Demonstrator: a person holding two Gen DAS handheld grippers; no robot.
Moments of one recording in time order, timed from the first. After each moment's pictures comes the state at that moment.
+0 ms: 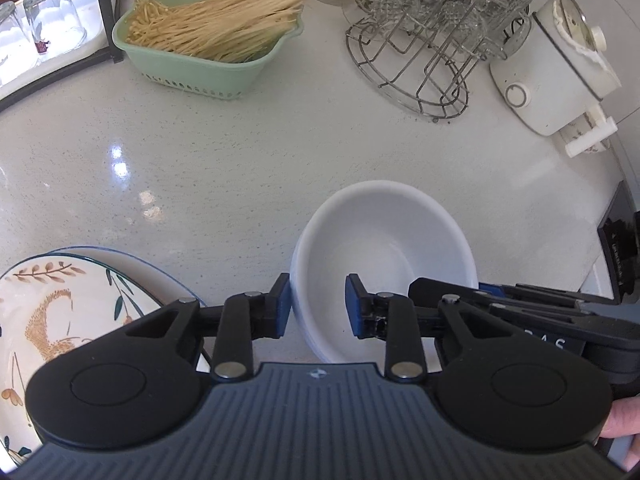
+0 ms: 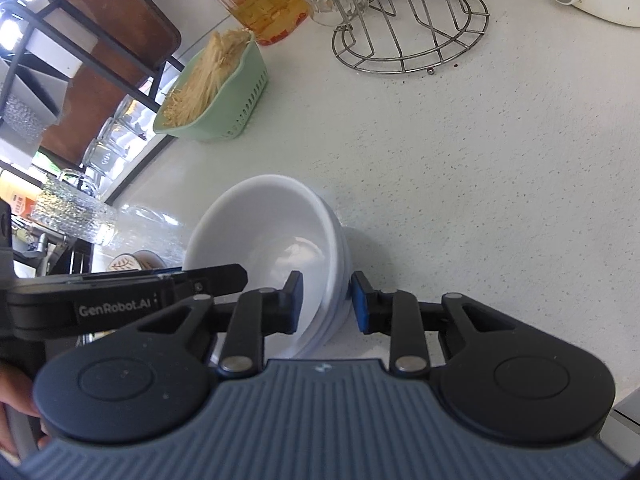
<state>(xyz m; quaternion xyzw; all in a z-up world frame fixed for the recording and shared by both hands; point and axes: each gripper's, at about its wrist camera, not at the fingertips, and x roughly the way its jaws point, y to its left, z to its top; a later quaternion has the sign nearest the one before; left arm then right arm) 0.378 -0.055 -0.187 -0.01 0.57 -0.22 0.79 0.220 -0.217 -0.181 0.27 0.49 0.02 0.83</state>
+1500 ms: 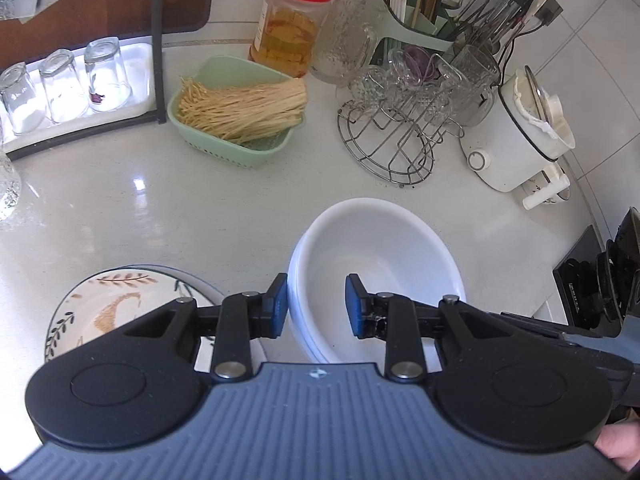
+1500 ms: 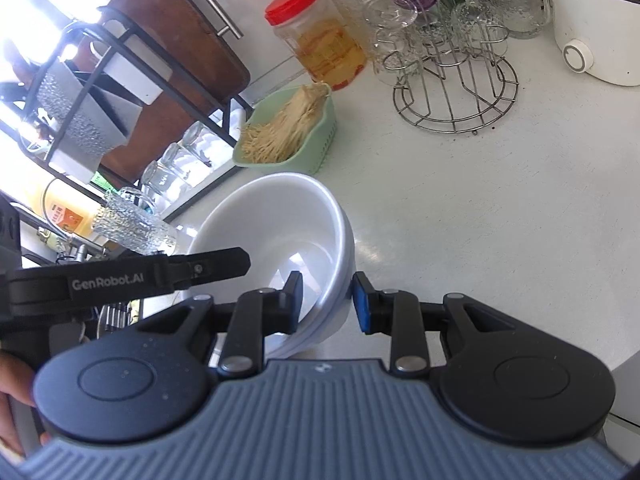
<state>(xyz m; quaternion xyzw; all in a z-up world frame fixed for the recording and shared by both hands) 0.349 -0.011 -0.092 -0.06 0.53 -0.22 0.82 0.197 -0.183 -0.100 0.26 0.44 0.04 0.86</state>
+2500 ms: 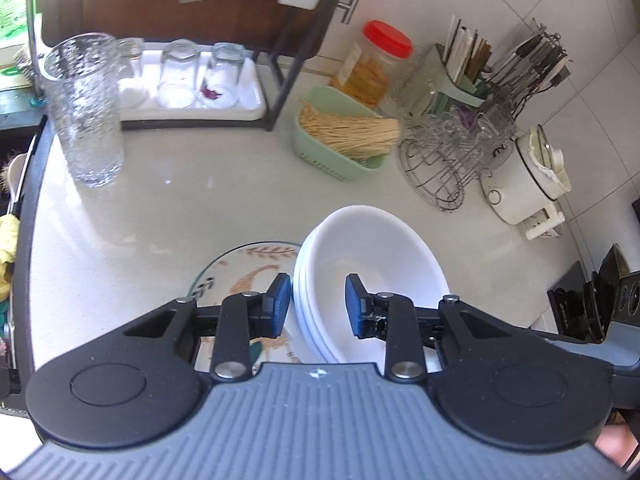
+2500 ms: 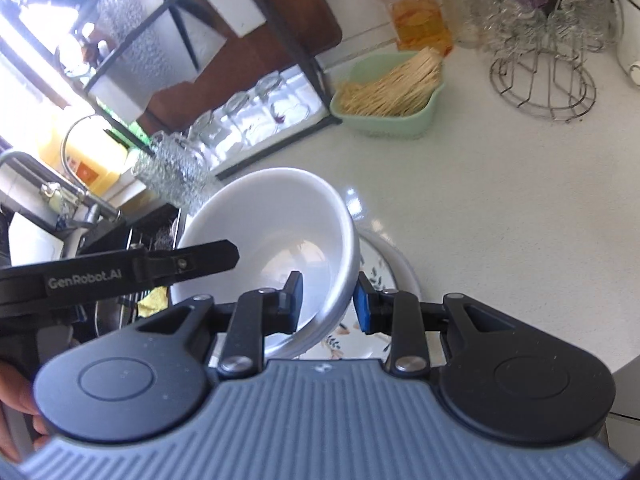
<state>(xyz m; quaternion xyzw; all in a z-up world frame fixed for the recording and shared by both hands) 0.314 0.151 -0.085 -0.12 0.49 -0.20 0.84 0.204 -0.045 -0.090 0.21 0.46 0.06 0.86</state>
